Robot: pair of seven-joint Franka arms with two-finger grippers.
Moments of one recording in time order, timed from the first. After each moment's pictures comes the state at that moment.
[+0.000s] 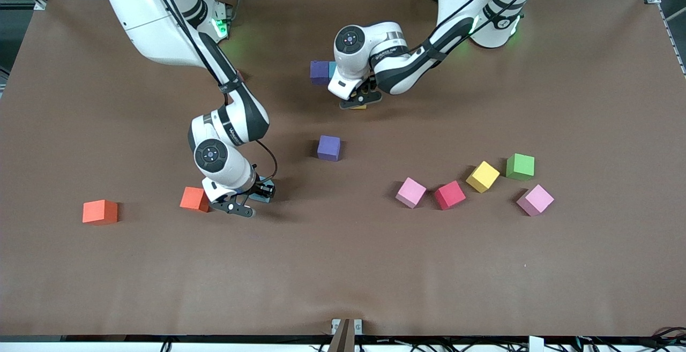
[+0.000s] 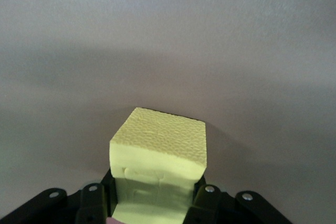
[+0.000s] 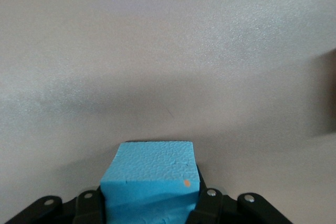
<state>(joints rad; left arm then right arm) -0.29 0.63 -0.78 -2.03 0.44 2.31 -1.52 0.38 0.65 0.01 -1.76 0.03 2.41 0.64</state>
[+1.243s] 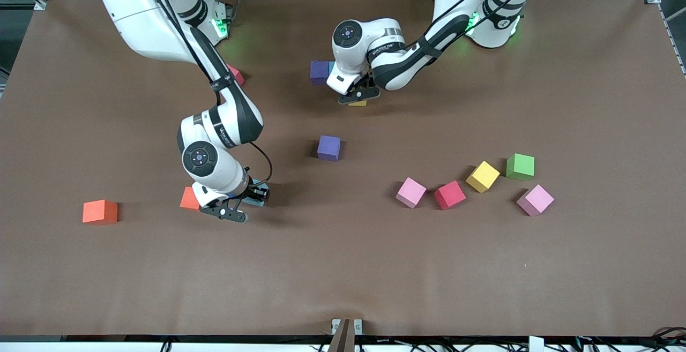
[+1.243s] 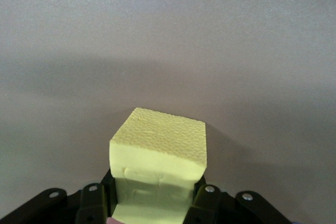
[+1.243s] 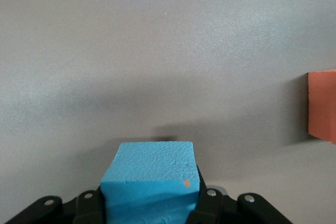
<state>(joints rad) -0.30 0.63 -0.78 -2.05 0.47 2.32 -1.53 0.37 0.63 0.01 -1.69 0.03 2.32 0.61</state>
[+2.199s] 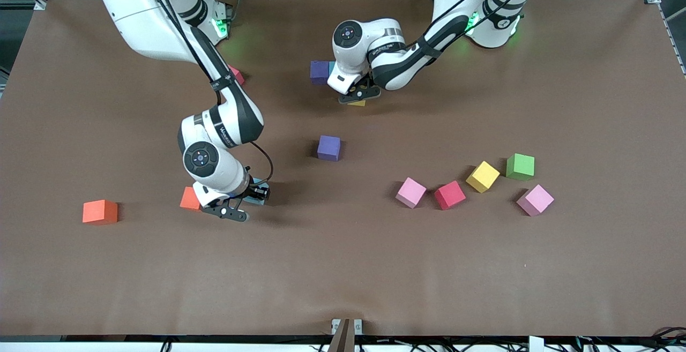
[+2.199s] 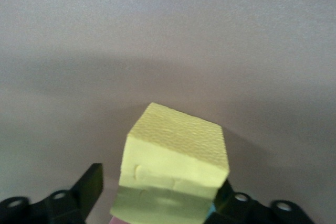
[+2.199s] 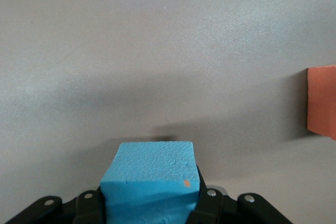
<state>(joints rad) -0.30 0.63 -0.78 -2.06 0.47 2.32 -1.53 0.37 0.63 0.01 -1.69 0.03 2.30 0.61</state>
